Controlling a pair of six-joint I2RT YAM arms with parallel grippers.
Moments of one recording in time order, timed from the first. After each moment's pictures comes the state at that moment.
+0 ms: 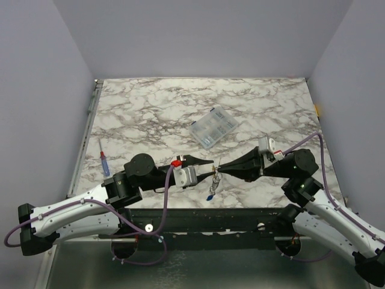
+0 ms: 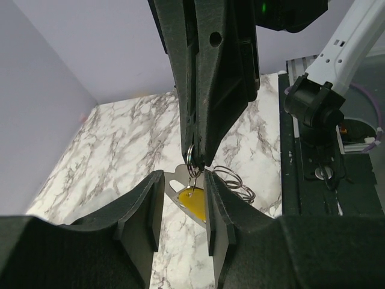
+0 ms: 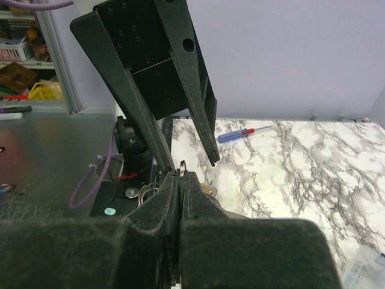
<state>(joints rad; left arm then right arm) -1.17 0.79 0.78 0.07 0.23 0.34 0.71 0.68 0.57 0.40 -0.82 0.13</state>
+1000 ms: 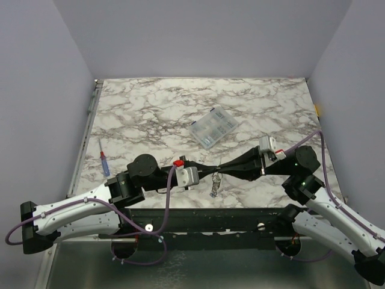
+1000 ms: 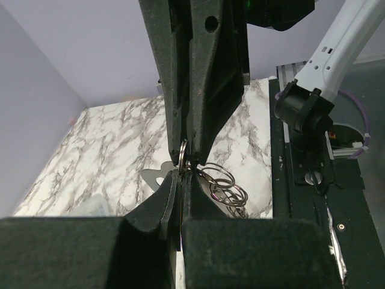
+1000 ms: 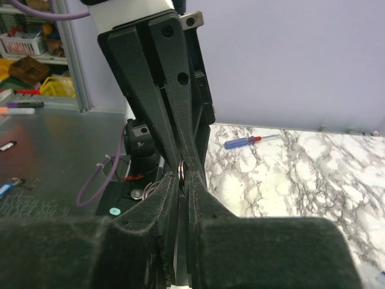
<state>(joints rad) -1.17 0.82 0.77 0.11 0.23 0.32 0.71 0.71 0.62 0.40 -0.88 0.13</state>
